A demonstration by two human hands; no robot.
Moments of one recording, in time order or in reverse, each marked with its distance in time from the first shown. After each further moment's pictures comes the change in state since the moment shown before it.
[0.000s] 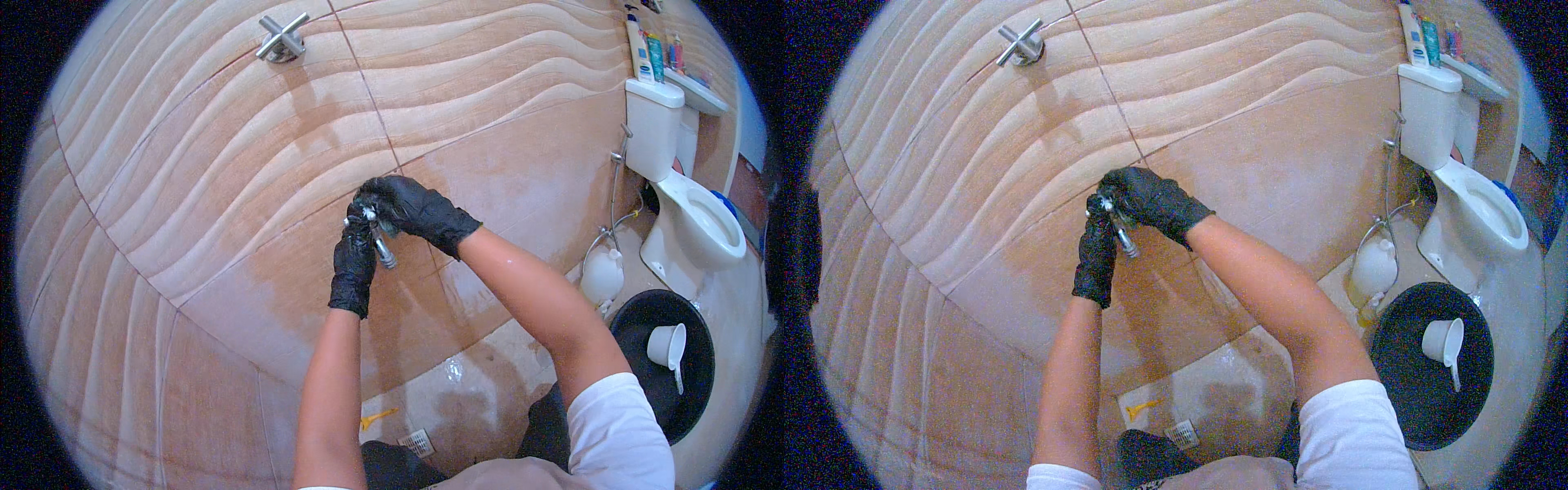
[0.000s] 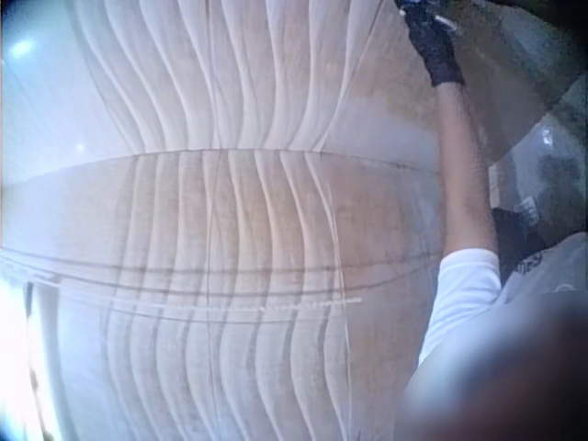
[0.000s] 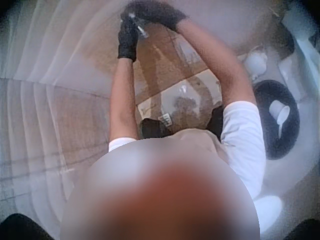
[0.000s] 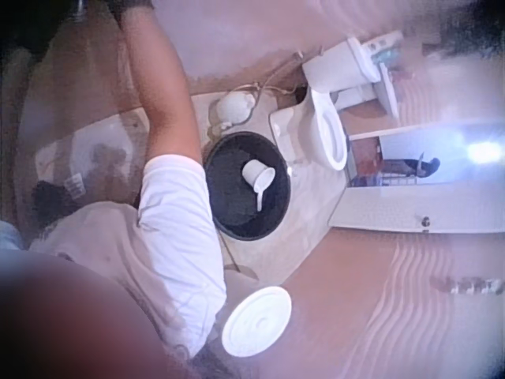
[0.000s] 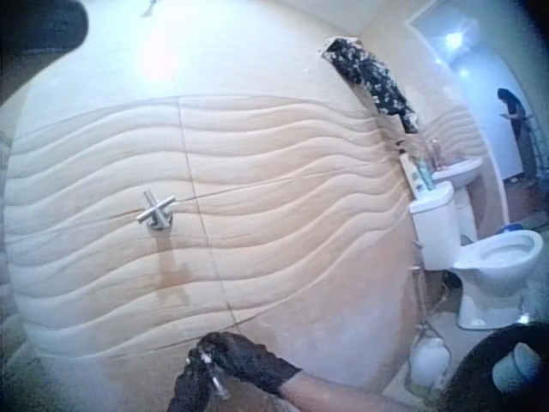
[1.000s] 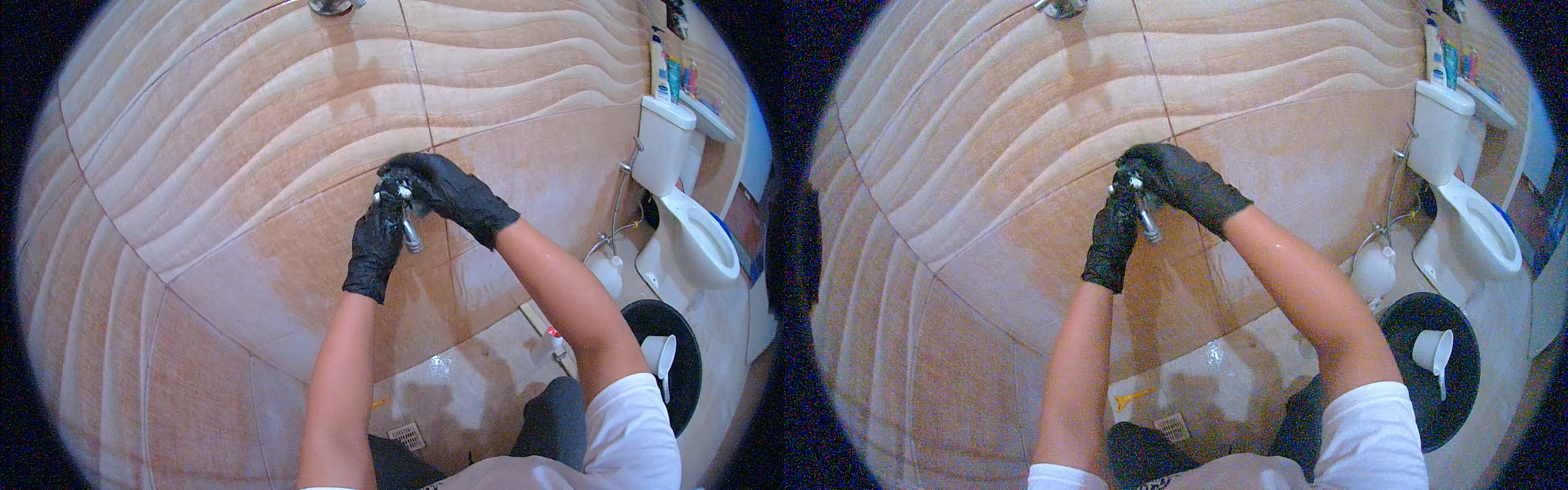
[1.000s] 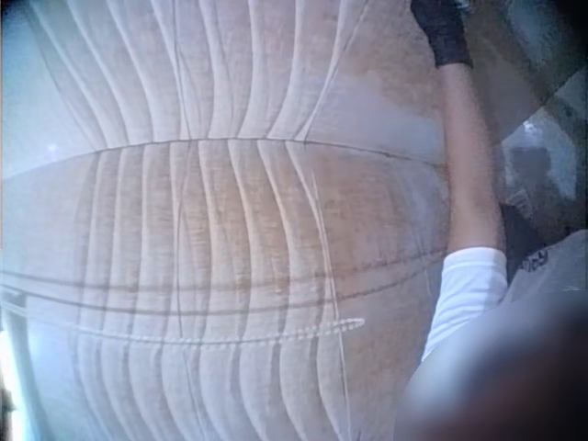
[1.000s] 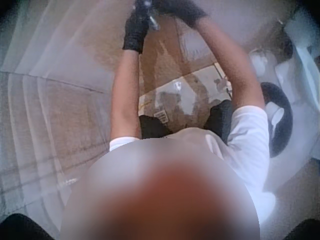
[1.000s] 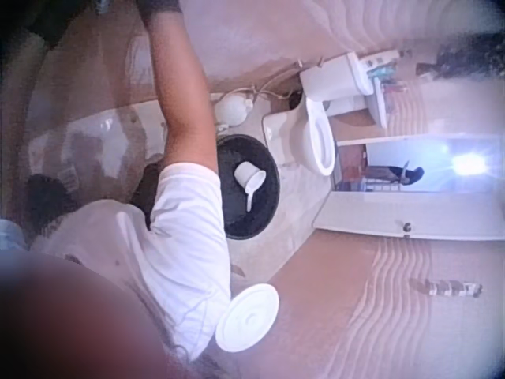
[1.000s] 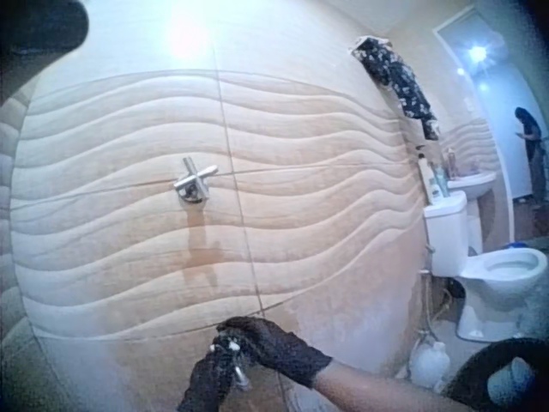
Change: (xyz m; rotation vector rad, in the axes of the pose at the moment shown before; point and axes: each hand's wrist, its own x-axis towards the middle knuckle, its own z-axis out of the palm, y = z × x) left_hand -0.012 0.005 -0.013 0.217 0.056 0.381; right_hand 0.000 -0.004 0.009 0.137 -0.025 0.029
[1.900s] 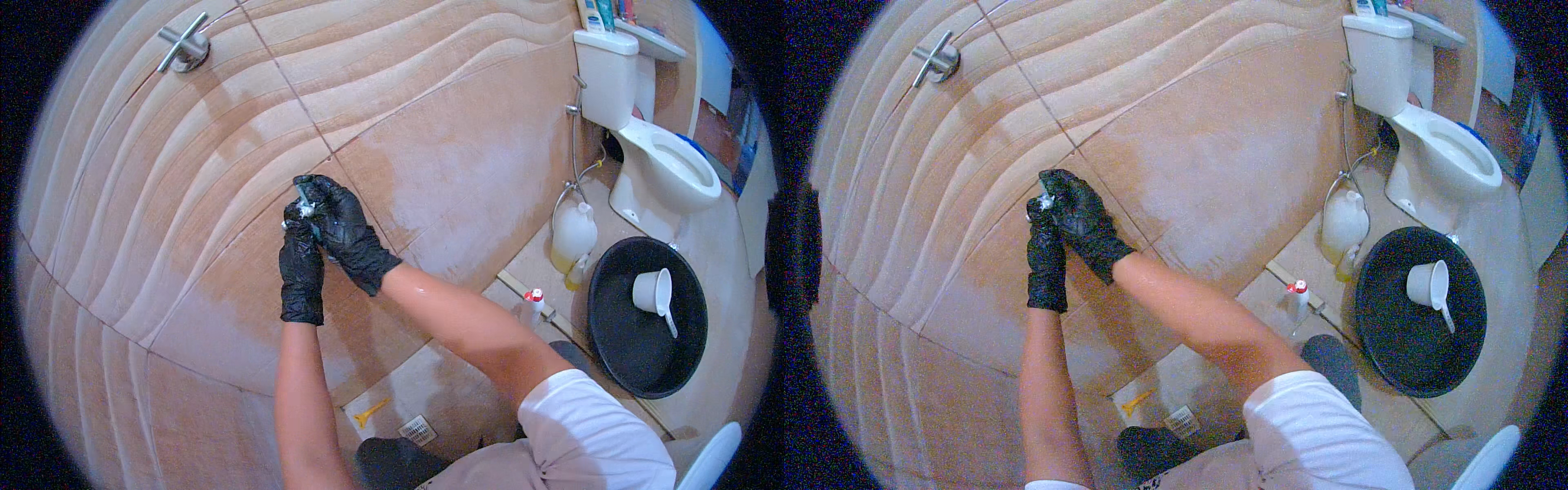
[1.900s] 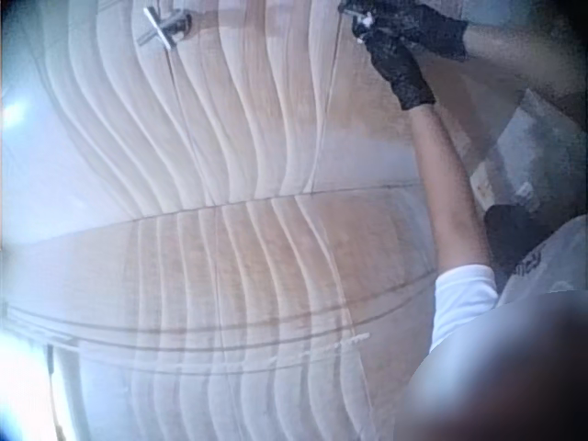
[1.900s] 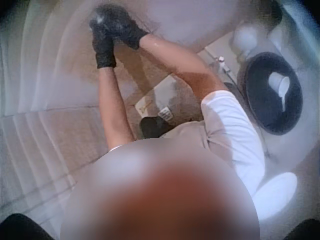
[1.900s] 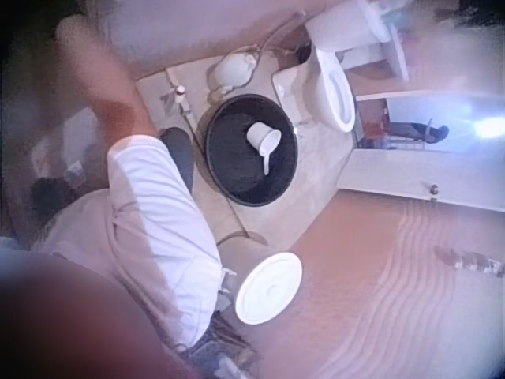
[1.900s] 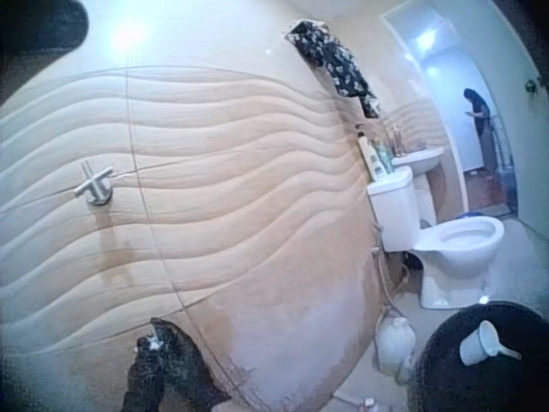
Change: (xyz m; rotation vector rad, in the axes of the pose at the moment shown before) left_hand 0.013 -0.037 0.026 -0.353 -0.001 0.018; right_hand -0.008 0.022 0.074 0.687 0.698 -0.133
